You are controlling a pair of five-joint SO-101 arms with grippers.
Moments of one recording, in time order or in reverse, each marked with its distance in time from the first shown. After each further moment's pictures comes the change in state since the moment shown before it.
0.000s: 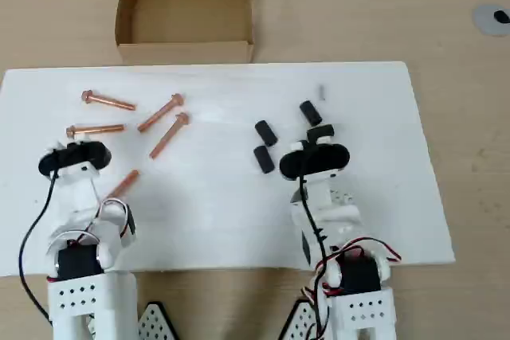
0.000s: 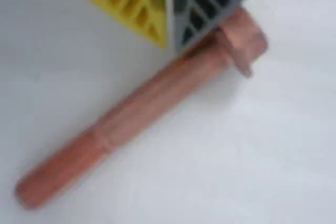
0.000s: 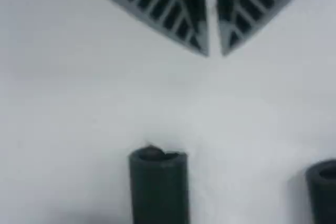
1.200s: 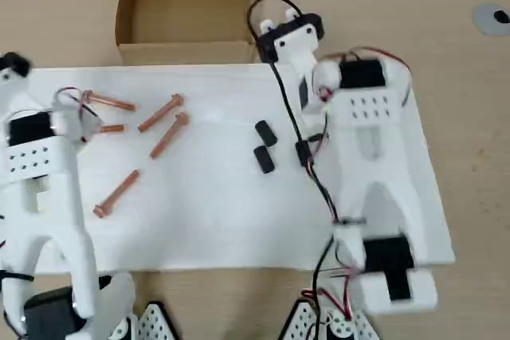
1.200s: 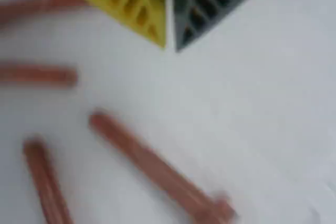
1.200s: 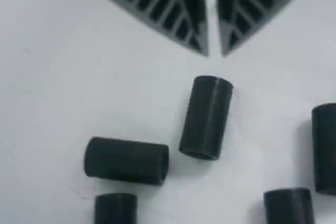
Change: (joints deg) left arm -6.0 63.6 -56.7 -2.3 34.4; right arm 0.7 101.8 -99.4 28.5 14.4
